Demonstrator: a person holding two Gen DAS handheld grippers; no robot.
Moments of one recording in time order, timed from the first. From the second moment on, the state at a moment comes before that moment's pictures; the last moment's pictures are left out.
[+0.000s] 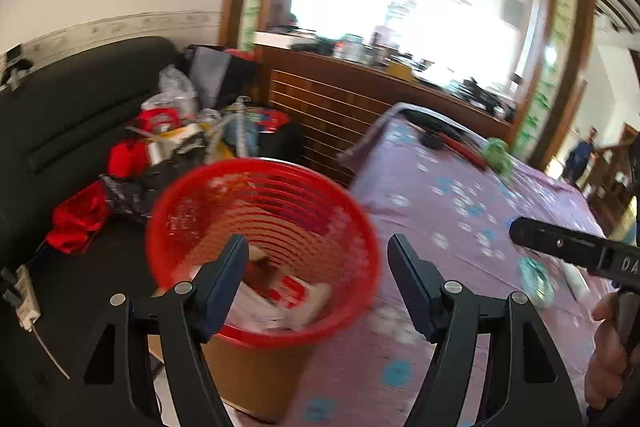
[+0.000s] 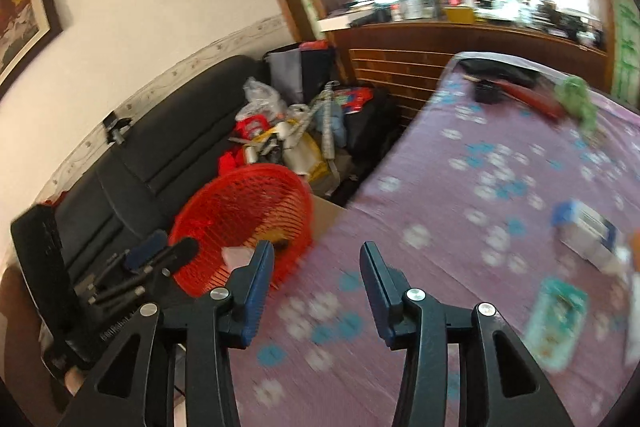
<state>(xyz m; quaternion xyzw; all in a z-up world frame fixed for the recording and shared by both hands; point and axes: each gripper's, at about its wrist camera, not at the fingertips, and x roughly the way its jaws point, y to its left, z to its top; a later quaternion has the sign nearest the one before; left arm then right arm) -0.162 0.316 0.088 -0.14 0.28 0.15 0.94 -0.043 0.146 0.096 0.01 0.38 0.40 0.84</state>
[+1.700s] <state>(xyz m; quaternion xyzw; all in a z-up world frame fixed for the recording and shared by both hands) 0.017 0.052 0.011 0.00 0.45 0.00 0.89 0.023 -0.112 0.022 0.02 0.41 0.20 0.89</state>
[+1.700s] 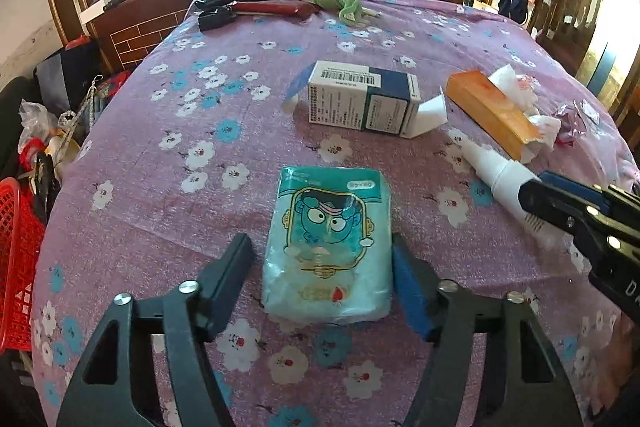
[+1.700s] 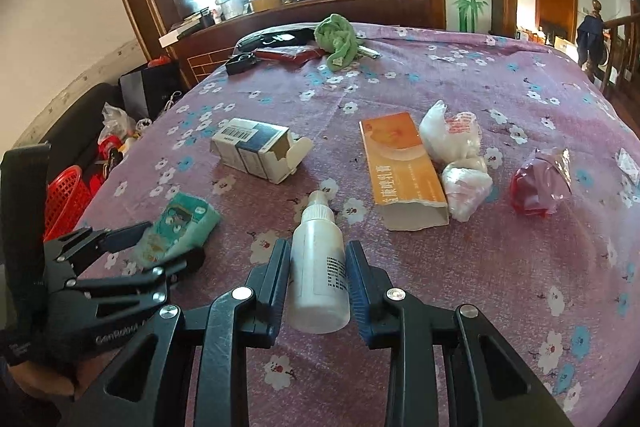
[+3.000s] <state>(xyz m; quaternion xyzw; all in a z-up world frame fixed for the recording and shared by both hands) -0.005 0.073 0.040 -0.04 0.35 0.02 0.94 0.009 -0.106 0.035 0.01 0.36 0.22 0.91</state>
